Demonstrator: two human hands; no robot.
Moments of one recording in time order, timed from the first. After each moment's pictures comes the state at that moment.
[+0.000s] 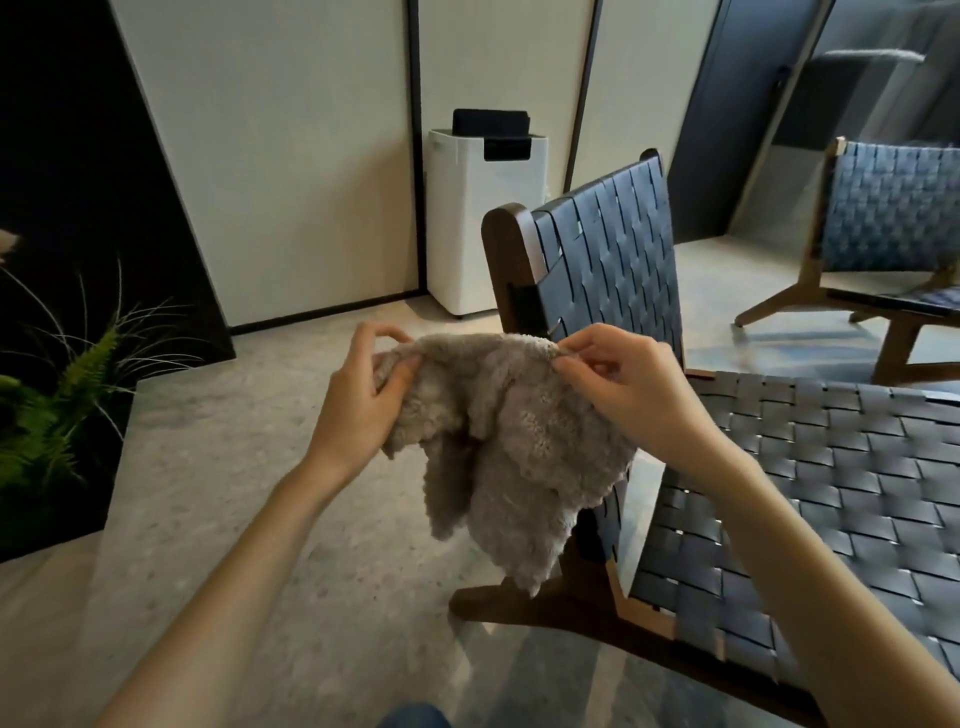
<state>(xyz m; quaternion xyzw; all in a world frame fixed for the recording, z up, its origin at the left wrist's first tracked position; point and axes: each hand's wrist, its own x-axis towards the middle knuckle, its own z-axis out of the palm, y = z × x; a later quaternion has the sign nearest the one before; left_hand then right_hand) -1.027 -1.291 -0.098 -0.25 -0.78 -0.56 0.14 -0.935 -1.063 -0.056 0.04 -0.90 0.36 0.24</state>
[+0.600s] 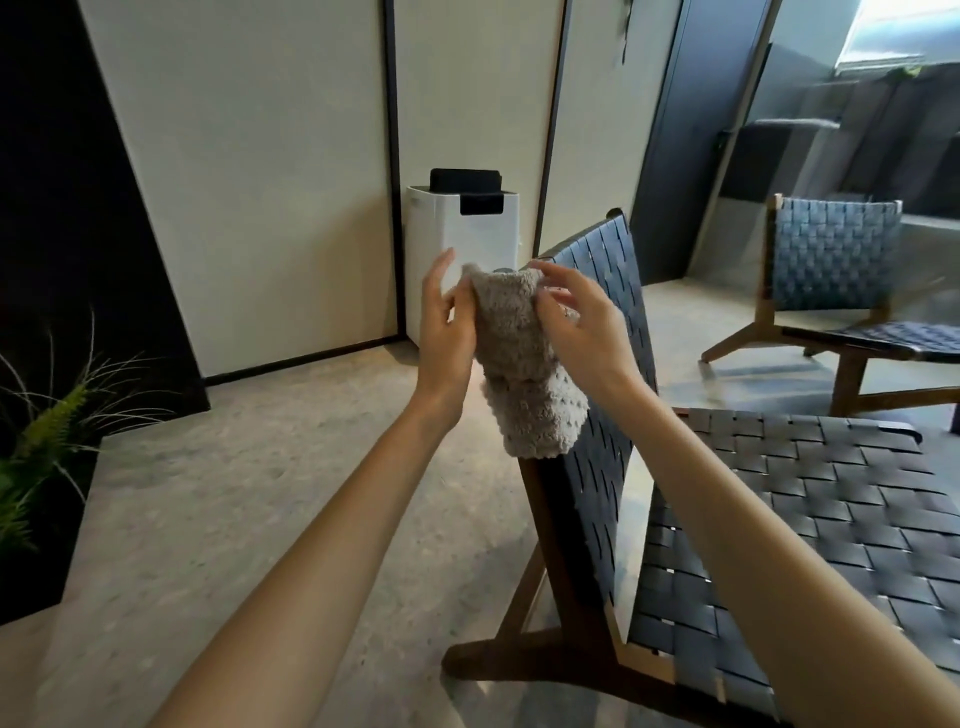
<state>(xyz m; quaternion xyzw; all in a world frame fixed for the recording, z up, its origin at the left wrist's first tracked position) -1.055 -1.201 -0.024 -0.22 -0.59 -0.78 0.05 -1.000 -1.082 -0.006 0.01 -0.83 0.42 0.37</state>
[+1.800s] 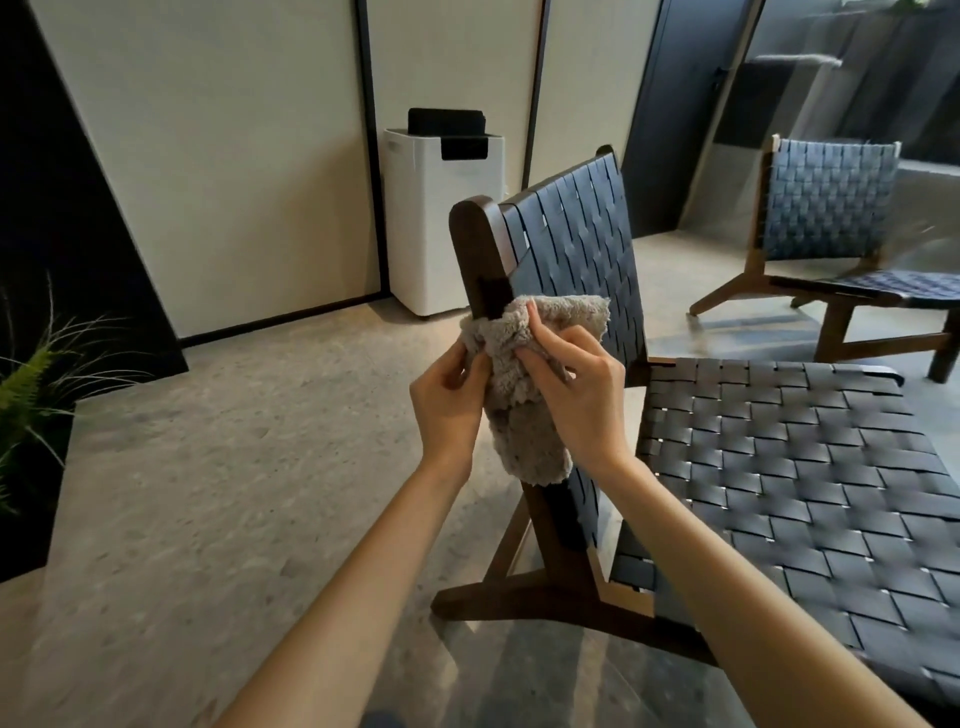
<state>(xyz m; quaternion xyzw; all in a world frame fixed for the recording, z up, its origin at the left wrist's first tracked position) -1.019 -1.182 -0.125 -0.11 -0.61 -0.78 0.09 -0.970 -1.073 -0.111 0.06 -0.80 0.35 0.49</state>
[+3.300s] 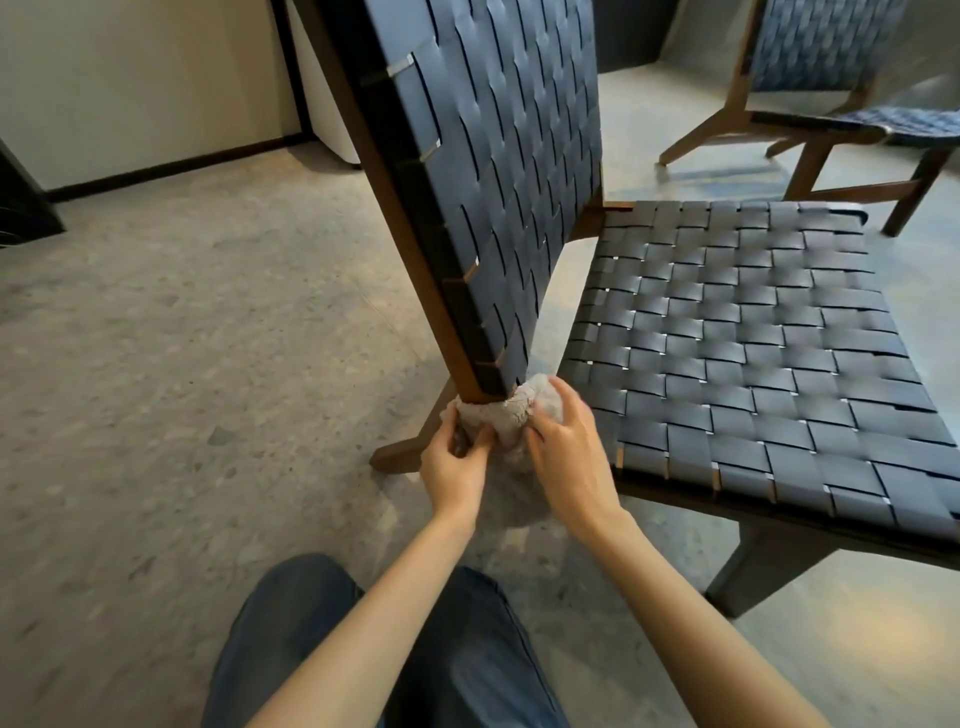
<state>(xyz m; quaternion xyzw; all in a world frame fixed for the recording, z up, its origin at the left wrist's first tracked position) -0.899 -1.129 -0.337 0.03 -0.70 -0.70 -0.13 -0.840 -1.029 -0.294 -0.16 -0.96 0.20 0.14</state>
